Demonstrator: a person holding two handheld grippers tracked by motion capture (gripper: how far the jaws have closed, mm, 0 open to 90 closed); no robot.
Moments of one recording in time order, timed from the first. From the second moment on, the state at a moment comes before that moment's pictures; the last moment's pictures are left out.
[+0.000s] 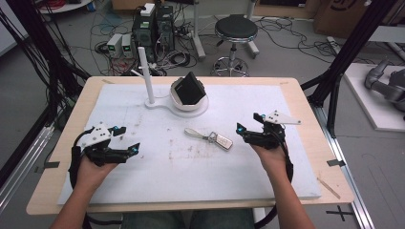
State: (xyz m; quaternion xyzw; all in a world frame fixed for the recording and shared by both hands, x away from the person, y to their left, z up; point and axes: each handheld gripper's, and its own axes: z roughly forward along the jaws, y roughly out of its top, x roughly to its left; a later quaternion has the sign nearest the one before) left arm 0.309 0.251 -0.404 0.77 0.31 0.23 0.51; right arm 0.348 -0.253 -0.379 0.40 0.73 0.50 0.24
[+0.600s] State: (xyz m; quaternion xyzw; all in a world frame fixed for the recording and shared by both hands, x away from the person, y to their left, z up) left arm 0.299 0.263 -0.403 0.76 0.32 0.24 0.51; right arm 0.387 -0.187 -0.390 0.33 0.80 0.46 0.18
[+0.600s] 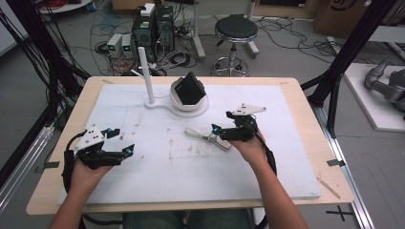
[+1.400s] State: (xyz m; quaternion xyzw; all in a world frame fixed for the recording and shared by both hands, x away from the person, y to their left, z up) left arm 0.298 0.262 -0.404 0.77 0.32 0.24 0.50; right arm 0.406 -0.137 -0.436 0.30 0.88 0.33 0.14
